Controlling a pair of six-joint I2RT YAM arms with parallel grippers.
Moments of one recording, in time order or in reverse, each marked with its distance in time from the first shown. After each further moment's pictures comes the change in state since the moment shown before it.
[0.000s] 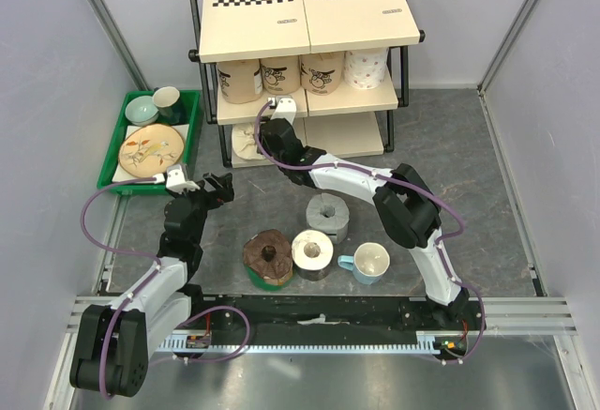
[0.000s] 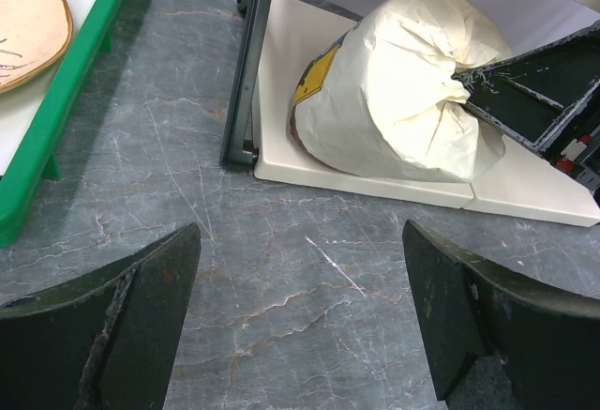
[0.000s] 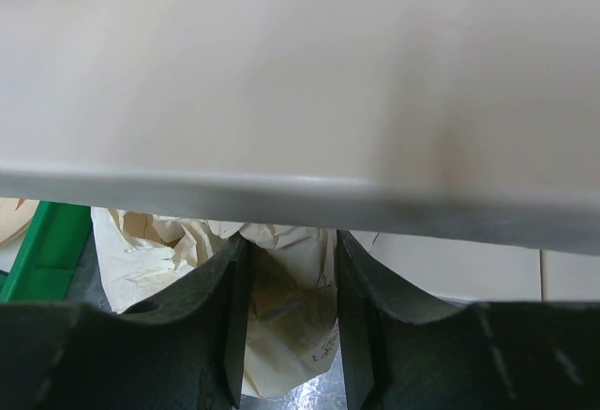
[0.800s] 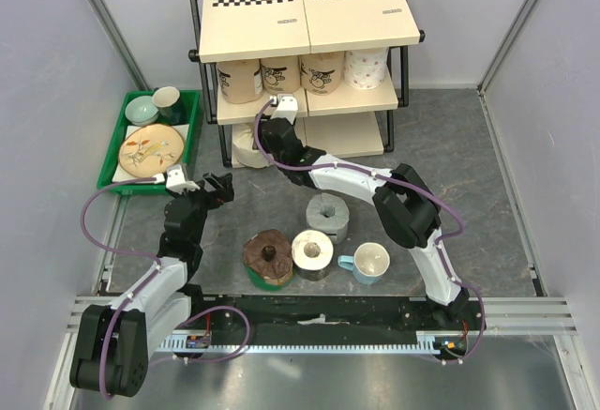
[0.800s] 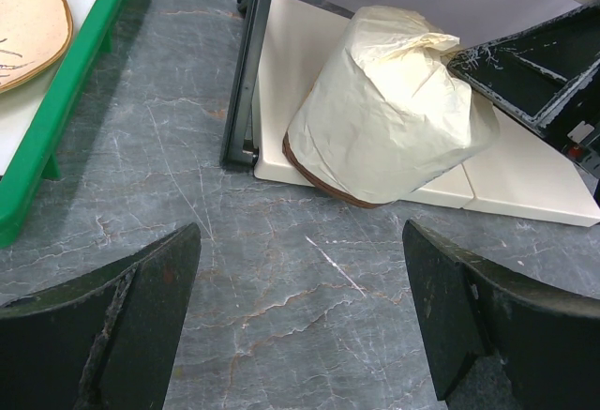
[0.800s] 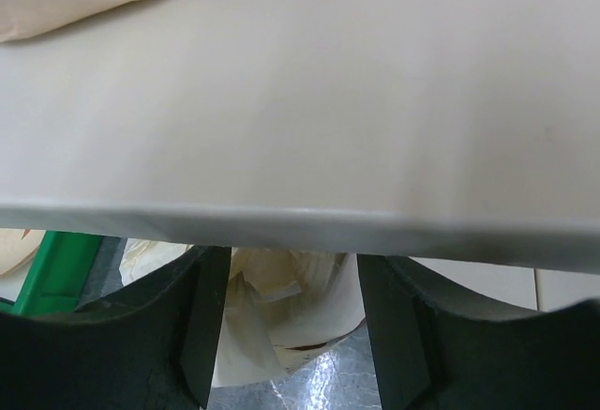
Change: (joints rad) left arm 0.000 0.000 0.000 0.000 0.000 0.000; right arm 0.001 0.003 0.000 0.047 0.048 -0.008
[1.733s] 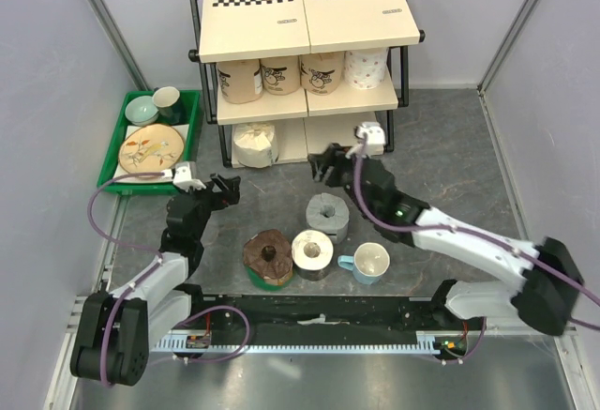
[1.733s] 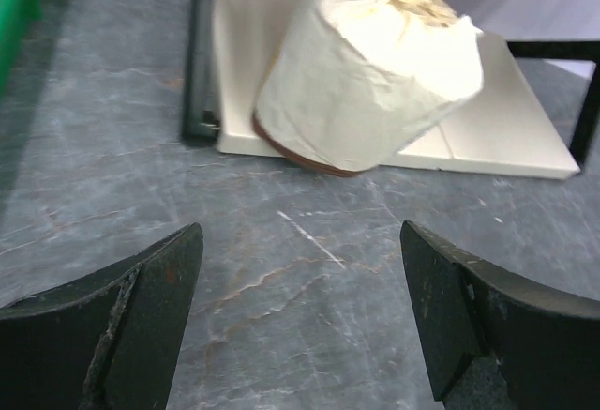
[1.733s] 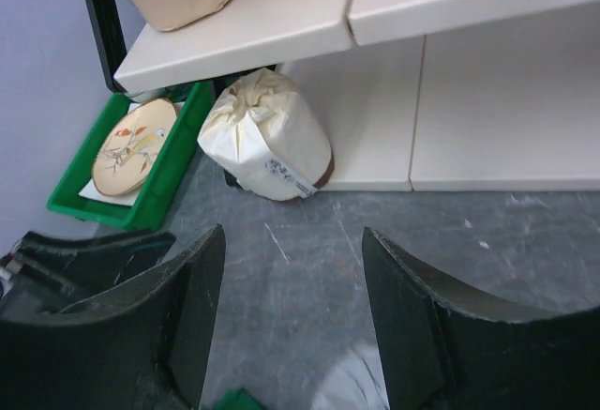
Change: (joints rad) left arm 0.000 0.061 0.010 0.006 0.108 0.001; right arm 0.034 -0.883 -0.797 0.079 -0.037 0.051
